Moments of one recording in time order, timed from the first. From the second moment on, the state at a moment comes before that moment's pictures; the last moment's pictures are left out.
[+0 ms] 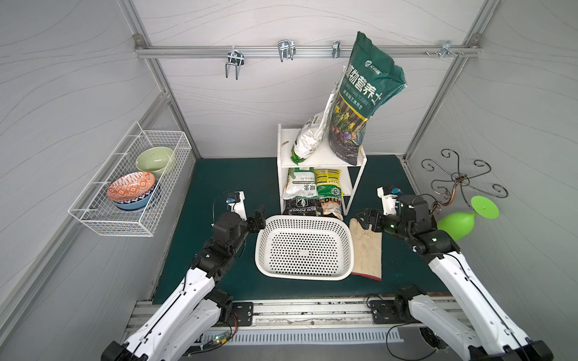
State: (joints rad) left arm -0.46 0.77 0.54 -0.10 -0.15 -0.36; right arm 0.31 0.84 0.80 -0.56 -0.36 0.35
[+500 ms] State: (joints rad) left arm -0.52 1.16 0.78 0.12 -0.17 -0.29; right arm 0.31 1.05 0.85 -0.28 -0.26 0.32
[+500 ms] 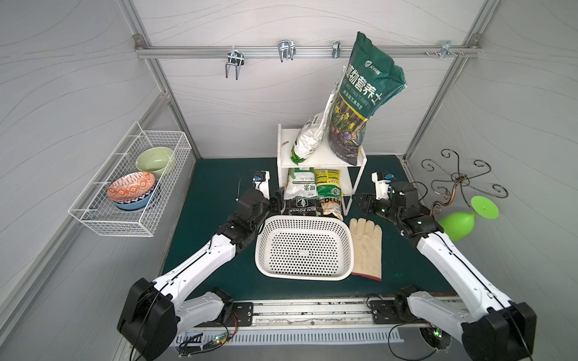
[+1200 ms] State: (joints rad) left arm -0.53 1.34 0.88 0.20 -0.21 -0.20; right arm 0.33 1.27 0.88 -0.06 -0.19 0.26
